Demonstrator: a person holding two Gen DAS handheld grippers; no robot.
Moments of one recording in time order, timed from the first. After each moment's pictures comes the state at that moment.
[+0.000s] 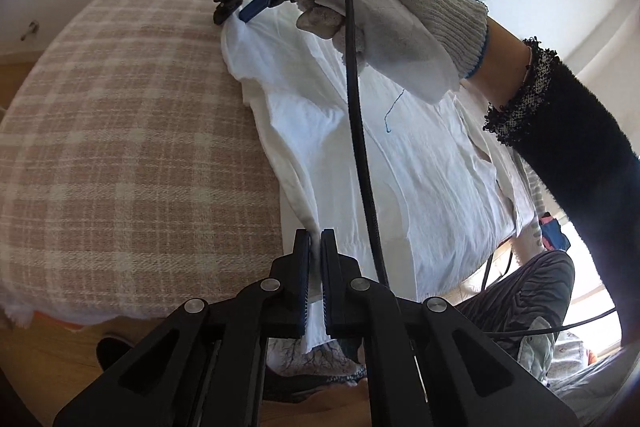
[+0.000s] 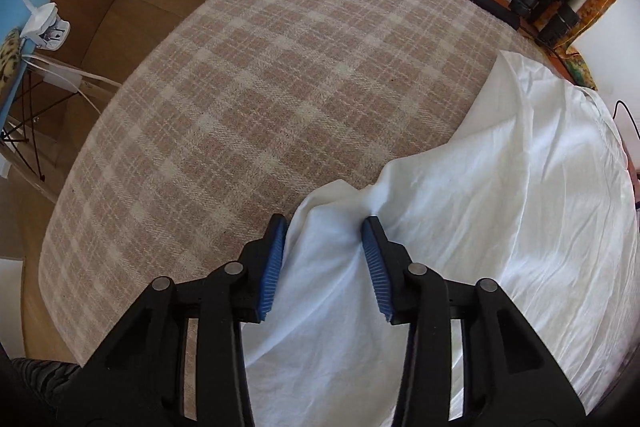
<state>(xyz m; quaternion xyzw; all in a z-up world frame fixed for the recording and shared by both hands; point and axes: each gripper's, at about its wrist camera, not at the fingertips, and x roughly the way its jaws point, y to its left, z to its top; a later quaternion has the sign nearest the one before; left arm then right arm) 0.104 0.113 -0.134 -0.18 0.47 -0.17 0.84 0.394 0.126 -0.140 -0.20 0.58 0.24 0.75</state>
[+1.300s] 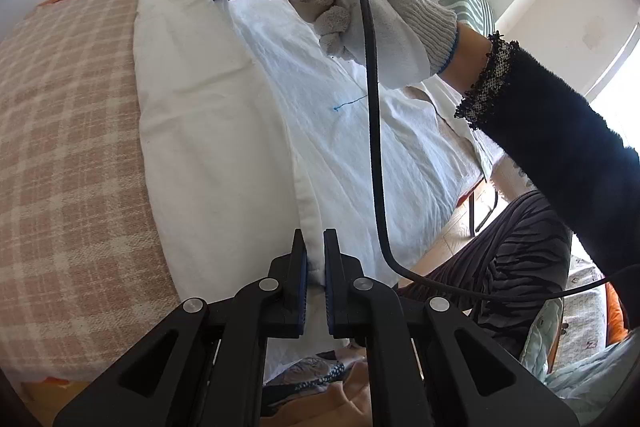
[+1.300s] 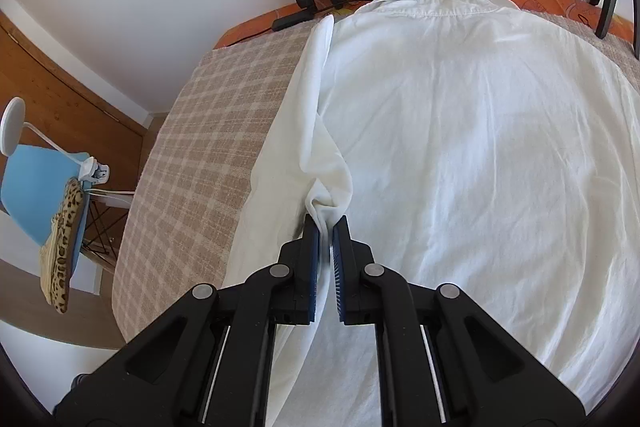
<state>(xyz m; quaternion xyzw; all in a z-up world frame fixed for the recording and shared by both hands) 0.124 -0.022 -0.121 -0.08 0.48 -0.30 0.82 0.427 -0.136 -0.100 0.07 0.55 0.24 0.79</state>
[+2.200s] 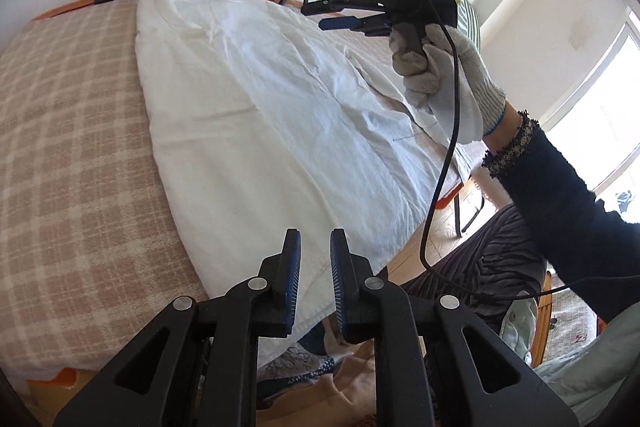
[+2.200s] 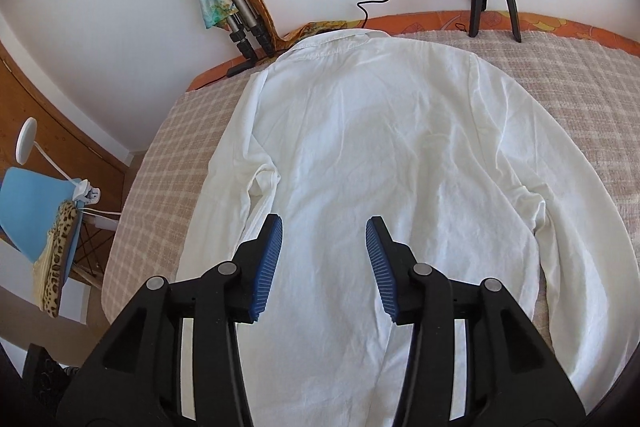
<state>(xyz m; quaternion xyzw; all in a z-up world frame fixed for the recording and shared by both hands) 0.120 -0.005 -0.084 -0.09 0.47 -0.31 0.82 0.347 -0.267 -0.040 0.09 0.48 0.18 0.85</state>
